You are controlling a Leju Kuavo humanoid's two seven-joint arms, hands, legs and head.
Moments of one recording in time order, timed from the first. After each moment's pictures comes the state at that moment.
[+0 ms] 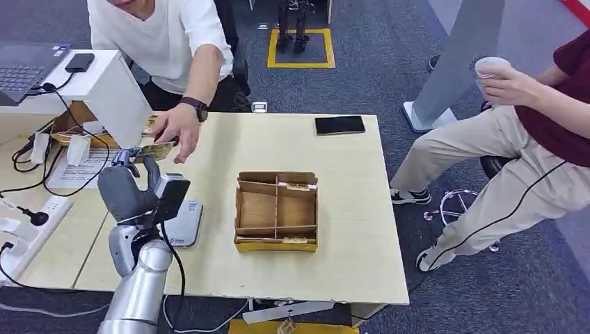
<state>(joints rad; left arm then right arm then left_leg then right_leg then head) -0.36 -0.18 0.03 -1.24 -0.95 0.70 -0.29 -0.07 0.12 -1.26 -0.33 1.26 -0.40 -0.06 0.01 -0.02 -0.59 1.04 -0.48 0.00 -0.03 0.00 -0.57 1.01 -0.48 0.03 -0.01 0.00</state>
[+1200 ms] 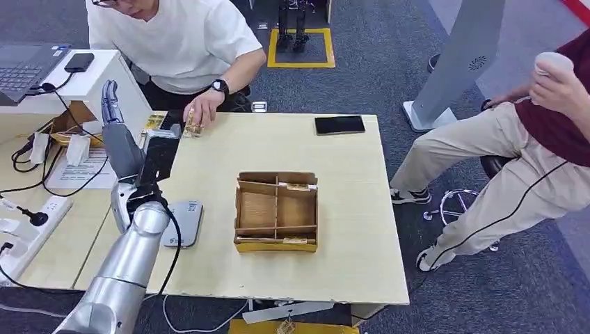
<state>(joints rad) -0.53 -0.05 -0.20 -1.17 -0.62 0.69 -0.26 -0.08 0.11 -1.21 -0.30 1.26 -0.44 -0.06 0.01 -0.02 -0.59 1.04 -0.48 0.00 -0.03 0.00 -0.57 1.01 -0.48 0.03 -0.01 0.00</state>
